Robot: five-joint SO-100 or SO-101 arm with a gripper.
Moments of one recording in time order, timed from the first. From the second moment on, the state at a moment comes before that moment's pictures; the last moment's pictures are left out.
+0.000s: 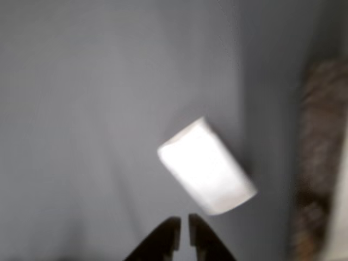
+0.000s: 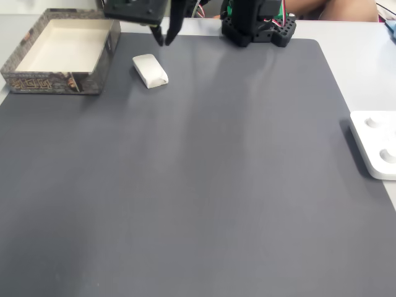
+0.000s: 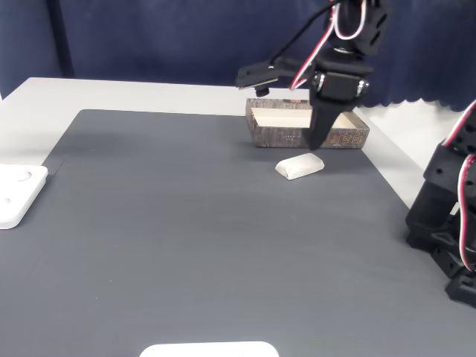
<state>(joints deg) 59.9 98.4 111.4 78.2 45.5</state>
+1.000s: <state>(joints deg) 63.3 89.9 104.9 76.6 85.9</state>
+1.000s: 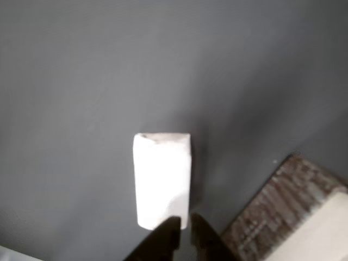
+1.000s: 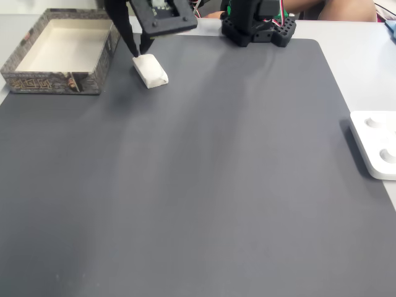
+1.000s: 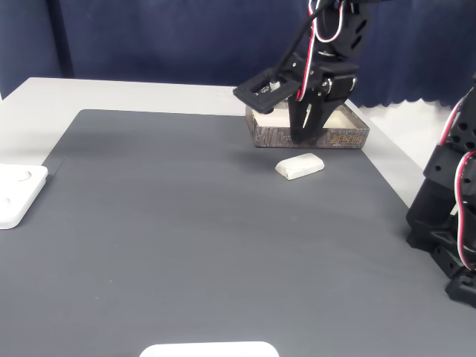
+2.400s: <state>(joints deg) 65.5 84.0 100.1 73.4 94.6</state>
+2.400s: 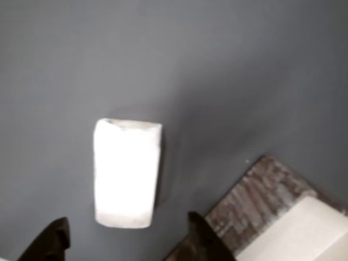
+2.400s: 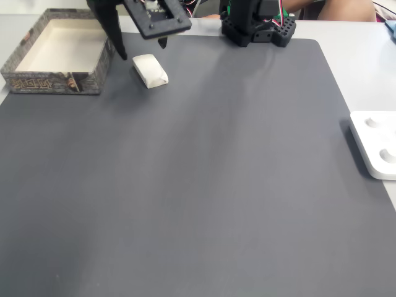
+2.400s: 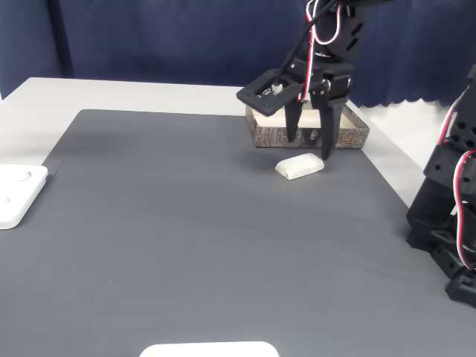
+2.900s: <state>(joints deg) 64.2 82.0 99.8 72.8 94.0</state>
